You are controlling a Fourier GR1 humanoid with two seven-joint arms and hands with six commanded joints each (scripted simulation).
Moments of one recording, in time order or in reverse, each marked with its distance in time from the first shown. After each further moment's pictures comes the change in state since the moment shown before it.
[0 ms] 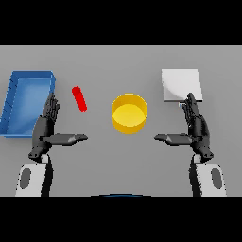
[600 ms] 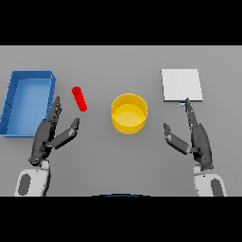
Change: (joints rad) left arm 0.063 0.057 -0.100 -0.113 -0.135 -0.003 0.066; right arm 0.112 -0.077 0.122 -0.128 0.263 -0.055 -0.101
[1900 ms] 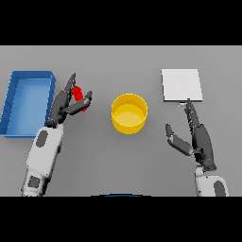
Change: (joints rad) left arm -0.494 -0.006 0.131 0.635 -0.006 0.007 -0.092; right arm 0.019 0.011 -0.016 -0.034 -0.088 0.051 0.004
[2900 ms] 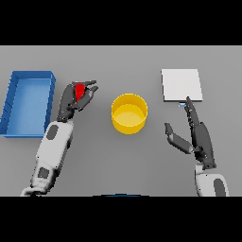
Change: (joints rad) left arm -0.105 -0.059 0.042 0.158 -0.009 0.114 -0.166; right arm -0.024 -0.007 -0.002 0.016 0.012 -0.003 -0.008
